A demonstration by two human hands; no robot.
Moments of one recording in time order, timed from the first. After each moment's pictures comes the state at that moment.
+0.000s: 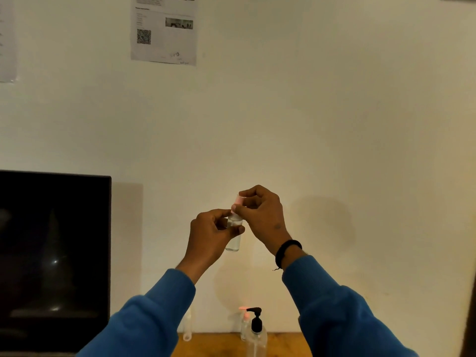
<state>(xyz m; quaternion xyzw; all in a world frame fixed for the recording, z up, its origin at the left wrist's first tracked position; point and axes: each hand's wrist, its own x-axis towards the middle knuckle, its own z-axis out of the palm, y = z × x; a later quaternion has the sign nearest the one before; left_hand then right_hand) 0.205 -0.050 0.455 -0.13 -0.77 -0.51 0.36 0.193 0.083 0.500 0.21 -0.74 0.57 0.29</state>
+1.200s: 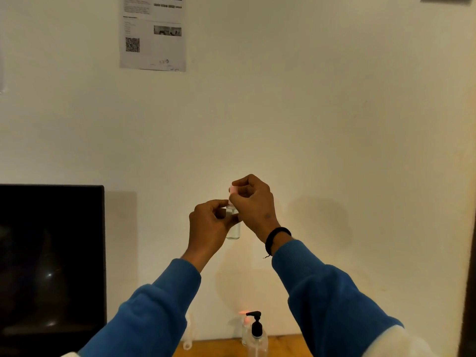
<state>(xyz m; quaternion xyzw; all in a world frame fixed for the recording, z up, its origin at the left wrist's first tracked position) 0.197 -0.037 0.483 -0.12 -0.76 -0.51 0.40 0.190 0.071 0.525 0.20 -0.73 0.57 0.32</state>
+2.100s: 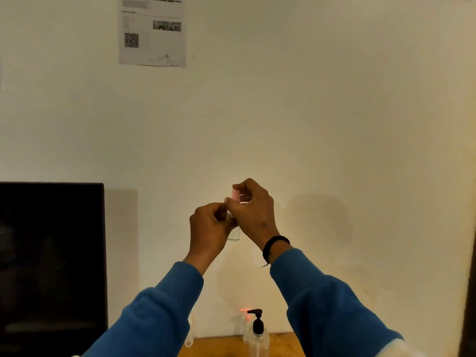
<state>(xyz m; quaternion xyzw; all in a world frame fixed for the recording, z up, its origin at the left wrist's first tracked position) 0.191 -0.038 0.469 -0.12 -0.75 -0.51 0.40 0.190 0.067 0.507 0.20 -0.74 0.54 0.36</state>
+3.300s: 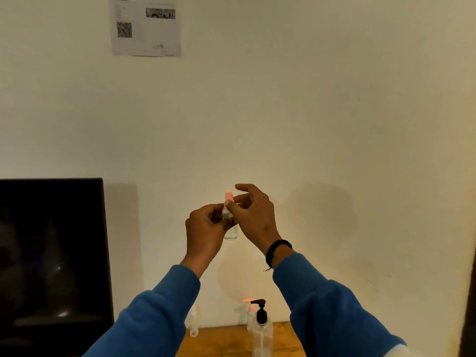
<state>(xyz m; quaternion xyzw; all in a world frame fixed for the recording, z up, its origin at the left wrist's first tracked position) 0.191 -0.046 0.449 -0.11 -0.74 -0.55 0.38 0.182 0.072 0.478 0.20 -0.73 0.58 0.30</state>
